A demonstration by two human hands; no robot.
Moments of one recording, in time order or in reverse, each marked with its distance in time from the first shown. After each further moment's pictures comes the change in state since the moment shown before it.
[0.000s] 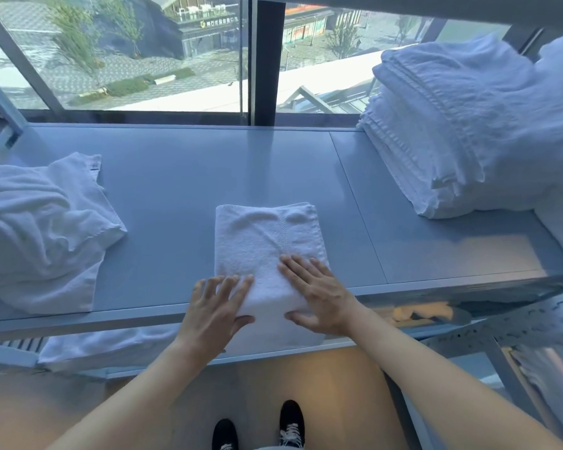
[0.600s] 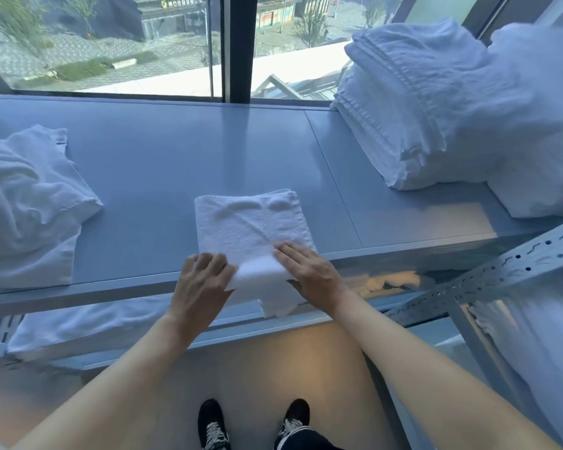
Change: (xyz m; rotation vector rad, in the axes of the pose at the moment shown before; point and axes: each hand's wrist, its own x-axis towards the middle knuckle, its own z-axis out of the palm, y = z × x) left_hand -0.014 0.014 -0.015 -0.118 0.153 0.076; right_hand -0.037 -0.036 -0.008 -0.032 0.182 0.028
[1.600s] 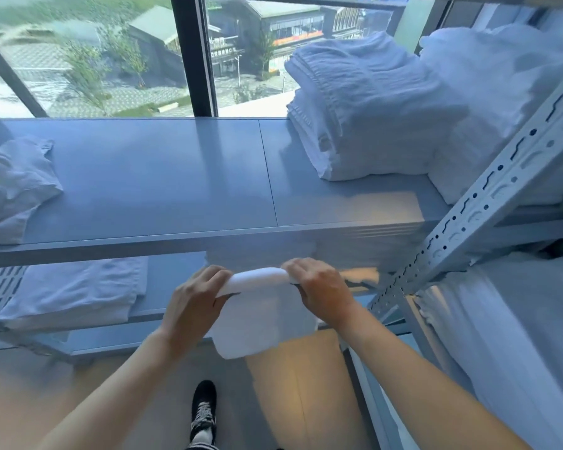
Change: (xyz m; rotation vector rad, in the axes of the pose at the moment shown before) left_hand 0.003 0.269 -0.020 -0.161 0.013 -0.197; right_hand -0.226 0.071 -0.105 0.088 0.185 0.051
